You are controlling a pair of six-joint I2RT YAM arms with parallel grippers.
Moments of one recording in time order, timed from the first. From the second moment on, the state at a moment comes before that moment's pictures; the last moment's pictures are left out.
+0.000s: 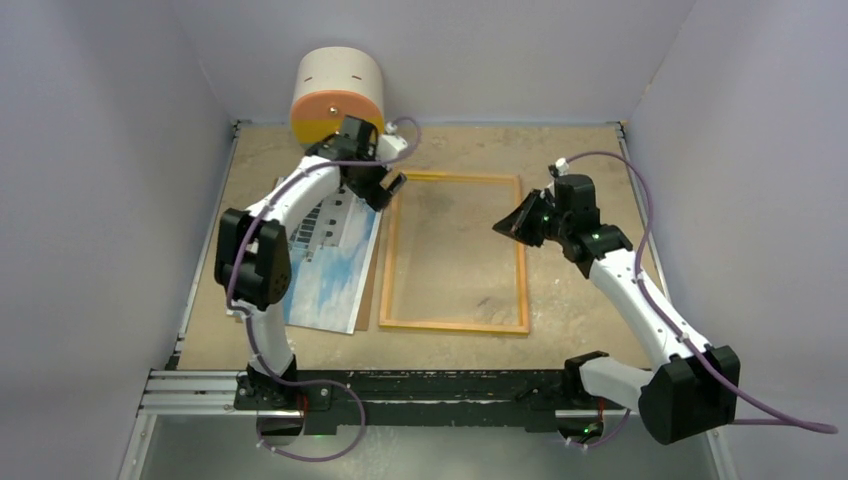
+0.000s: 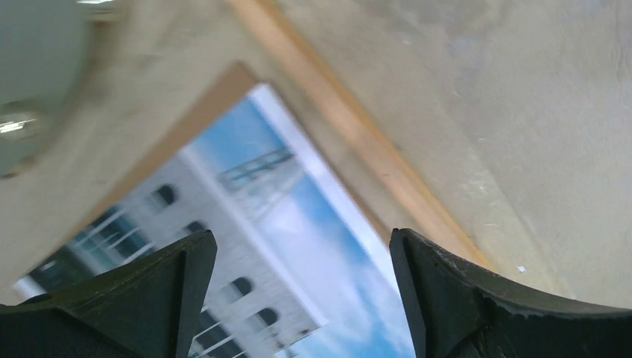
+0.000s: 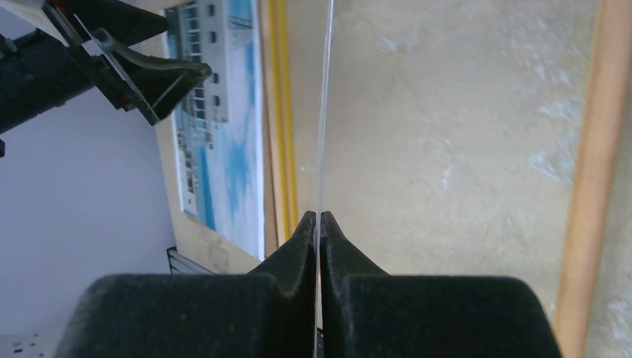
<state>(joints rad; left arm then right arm) -0.39 1.94 1.58 -0.65 0.11 0.41 0.26 1.13 0.89 -0.45 -0.29 0.80</state>
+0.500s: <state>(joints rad) -0.09 1.76 1.53 -0.66 0.20 0.34 0.26 1.24 1.15 -0.21 -0.67 0.79</state>
